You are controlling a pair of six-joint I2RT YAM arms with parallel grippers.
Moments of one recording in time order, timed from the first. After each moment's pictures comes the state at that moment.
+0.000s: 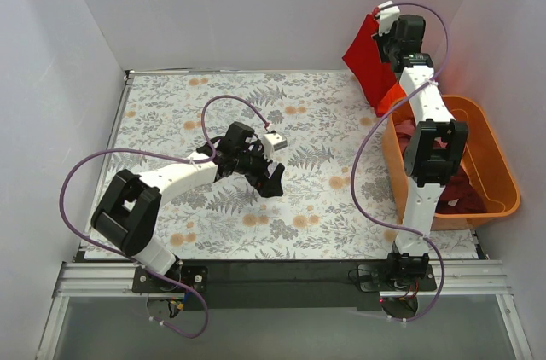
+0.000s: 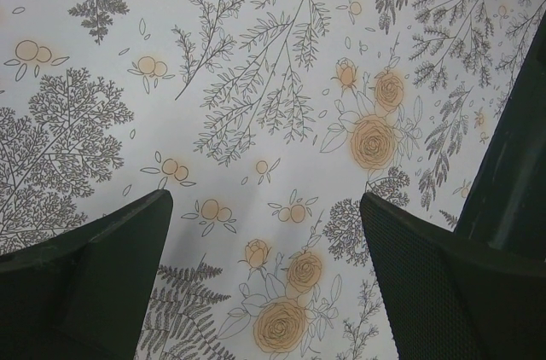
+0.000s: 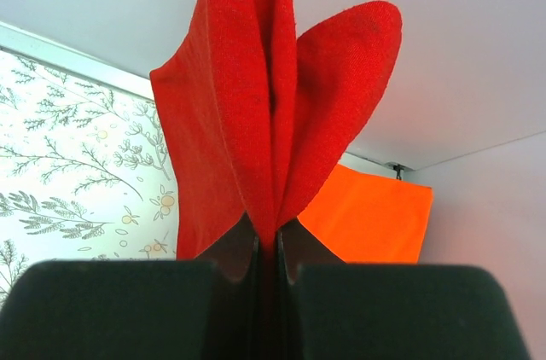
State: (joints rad) left arm -0.62 1.57 0.94 -0.22 0.57 0.11; right arm 0.02 2.16 2.06 -0.28 -0.09 -0.41
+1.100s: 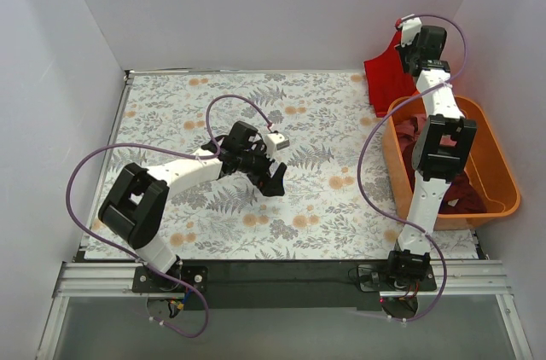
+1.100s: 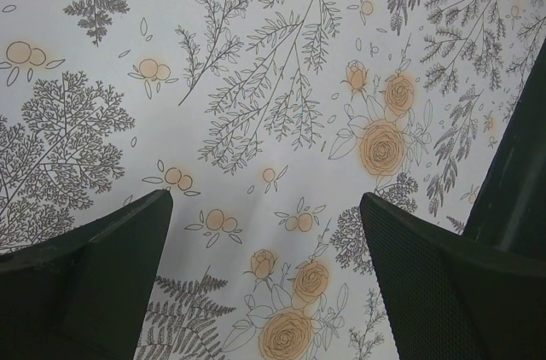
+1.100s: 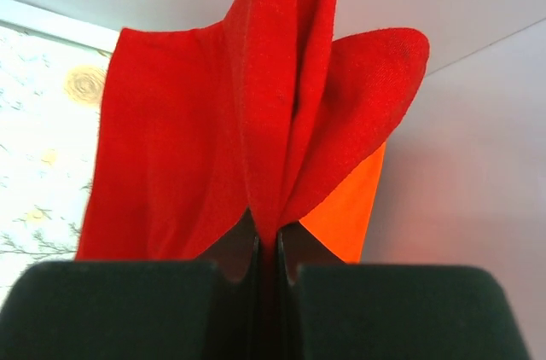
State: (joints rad) left arm -0.62 1.63 0.98 -0.23 0.57 0.11; right arm -0.11 2.23 2.07 -0.29 -0.09 -0.46
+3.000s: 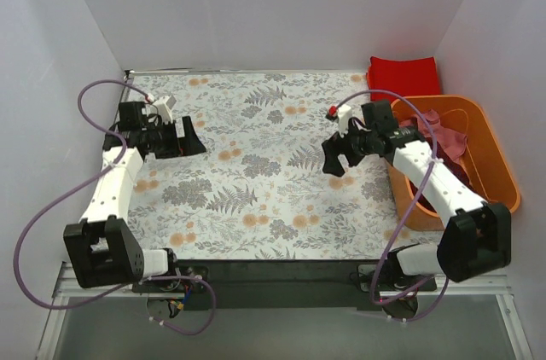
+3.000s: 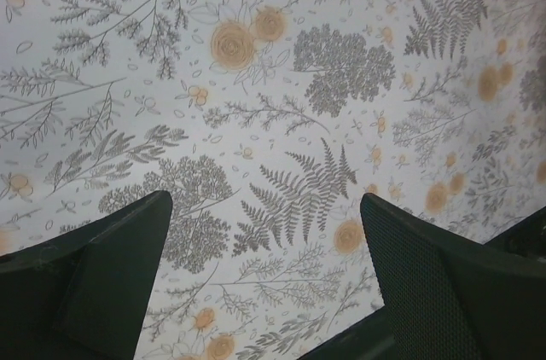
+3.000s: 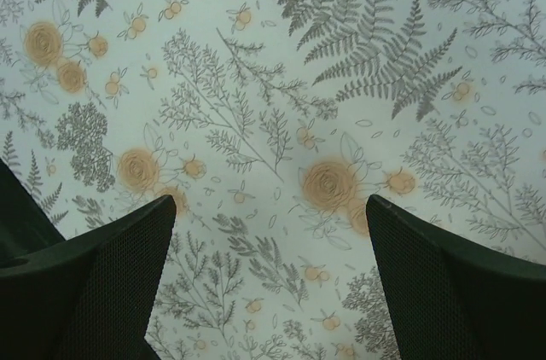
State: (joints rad) left arm 0.11 1.34 1.09 -0.64 0.58 -0.06; right arm 0.33 1.37 1.10 -0.64 -0.51 -0.32
